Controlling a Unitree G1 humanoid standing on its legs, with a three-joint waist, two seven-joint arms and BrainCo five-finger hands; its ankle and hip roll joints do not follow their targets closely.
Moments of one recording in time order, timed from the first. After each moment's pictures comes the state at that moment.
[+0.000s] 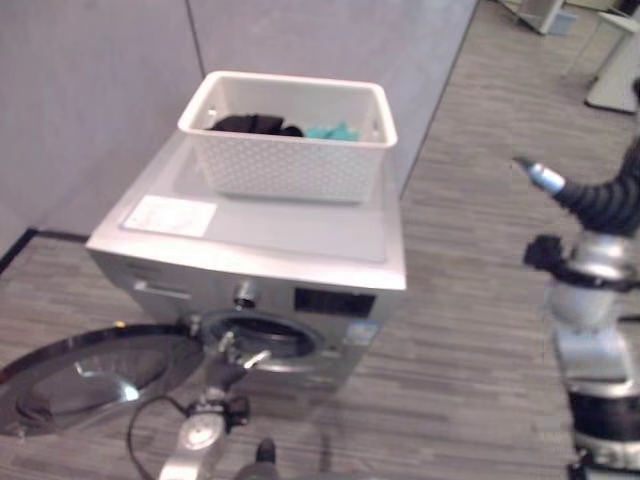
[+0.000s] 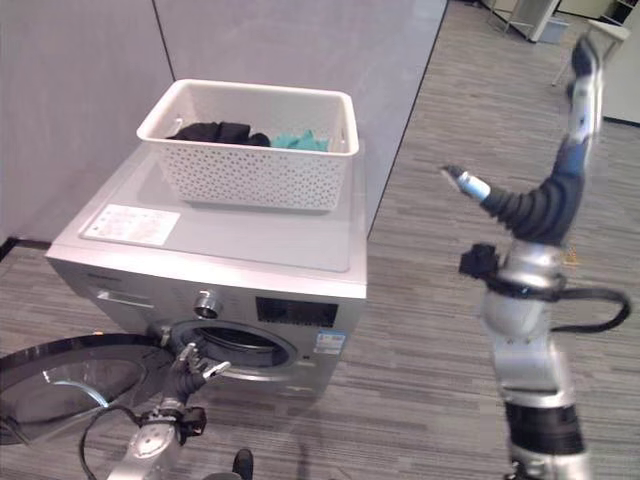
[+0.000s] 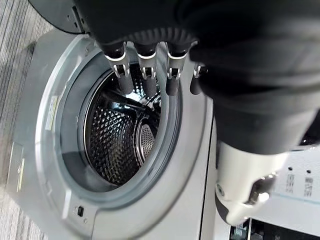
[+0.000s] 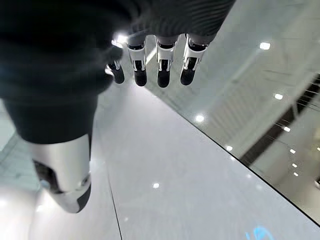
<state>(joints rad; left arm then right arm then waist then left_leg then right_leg) 0.18 0.31 -0.25 0.36 -0.38 -0.20 0.17 -0.29 -0.70 -0.15 -0.30 -0.25 -0.20 -0.53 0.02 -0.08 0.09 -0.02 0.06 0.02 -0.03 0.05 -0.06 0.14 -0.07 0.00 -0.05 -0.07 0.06</state>
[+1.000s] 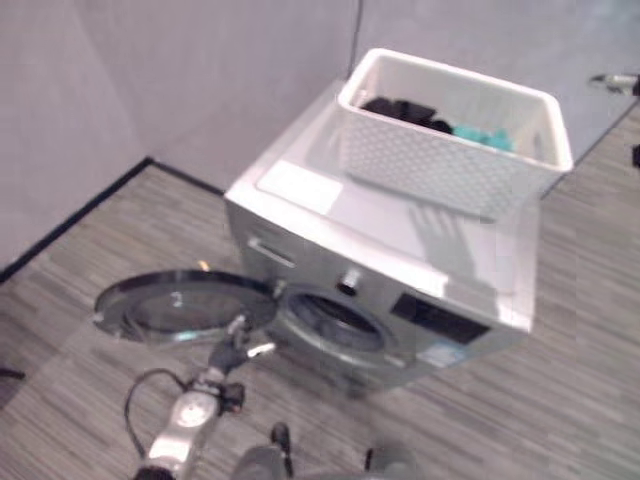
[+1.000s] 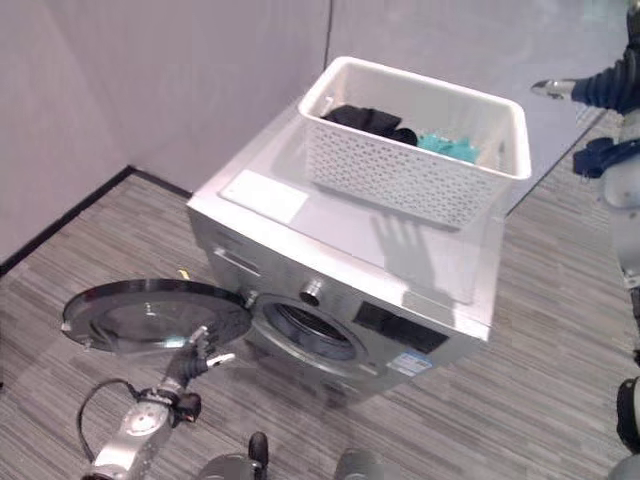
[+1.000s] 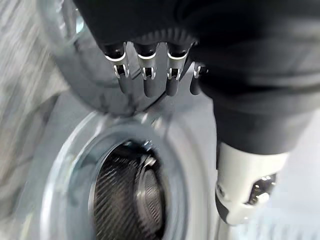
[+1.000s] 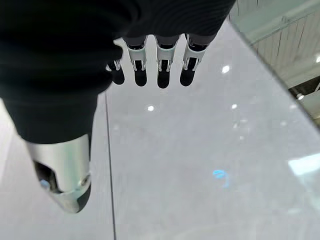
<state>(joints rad) 0.05 0.40 -0.26 0.37 -0.36 -0.17 0.04 -0.77 -1.18 0.16 0.33 -0.13 -0.07 -0.30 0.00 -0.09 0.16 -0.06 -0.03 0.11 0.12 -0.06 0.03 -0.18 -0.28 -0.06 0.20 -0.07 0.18</state>
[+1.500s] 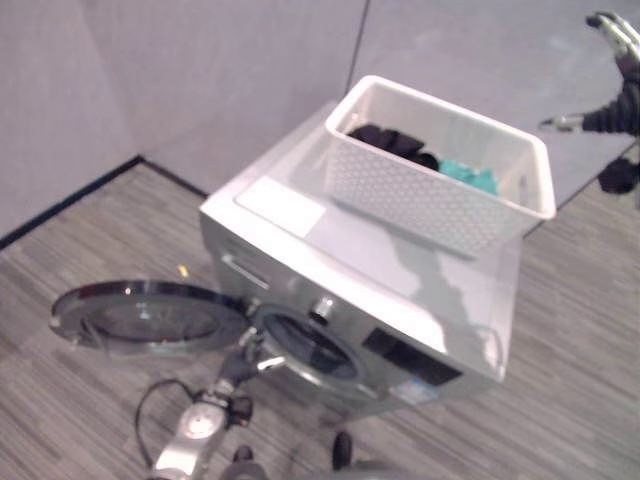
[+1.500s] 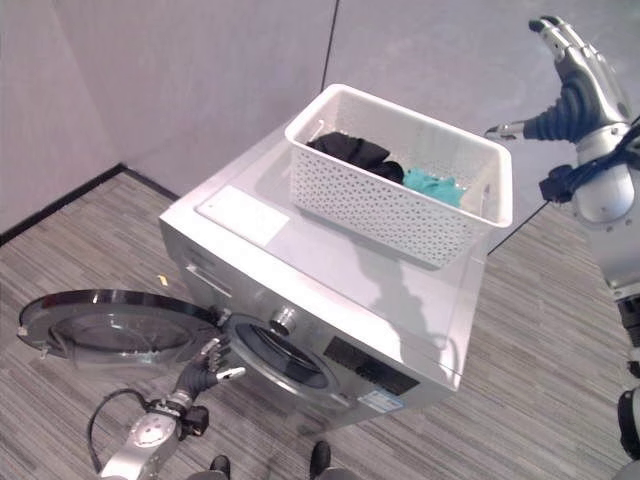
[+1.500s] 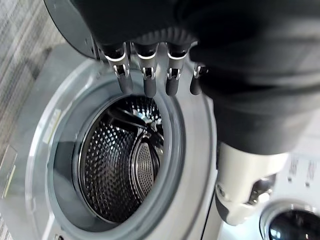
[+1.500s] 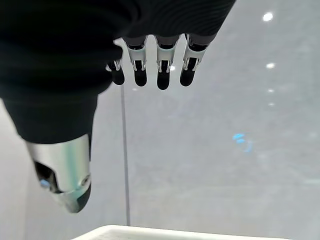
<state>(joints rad) 0.12 0.38 -0.34 0.36 -0.36 -0.16 0.00 -0.83 -1.23 0.32 0.36 -0.07 -0.08 -0.13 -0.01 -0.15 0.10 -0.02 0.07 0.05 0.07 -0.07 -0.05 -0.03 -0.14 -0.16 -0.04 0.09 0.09</state>
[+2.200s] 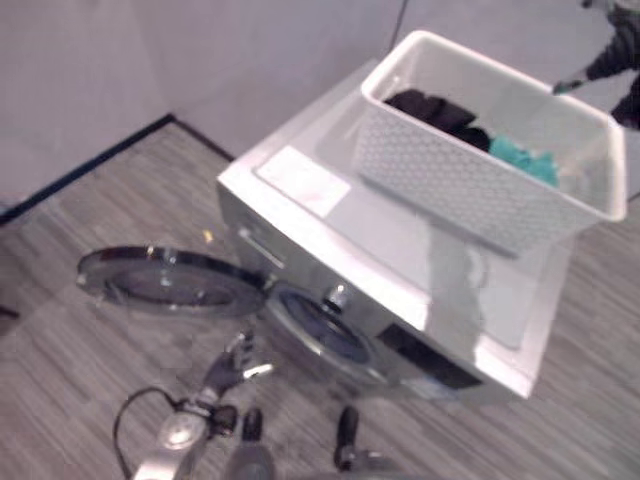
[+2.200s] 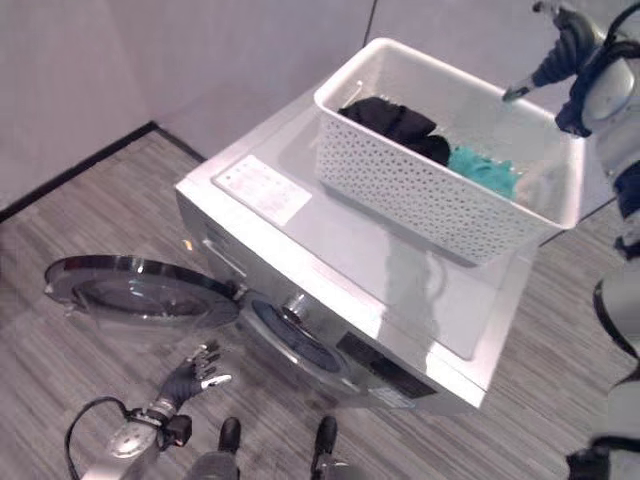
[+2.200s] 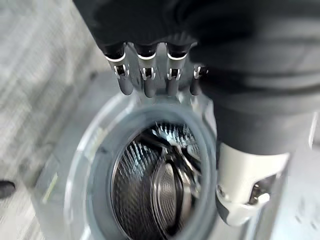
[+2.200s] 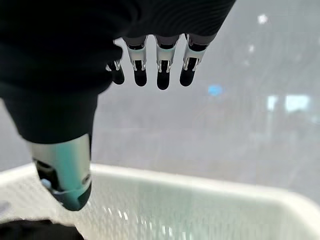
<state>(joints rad) 0.20 0.45 -0.28 0.30 -0.42 -0.16 -0.04 -1.55 -1.06 1.02 1.08 -0.02 -0.06 0.04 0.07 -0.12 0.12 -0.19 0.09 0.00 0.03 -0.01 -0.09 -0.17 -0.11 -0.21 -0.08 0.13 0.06</state>
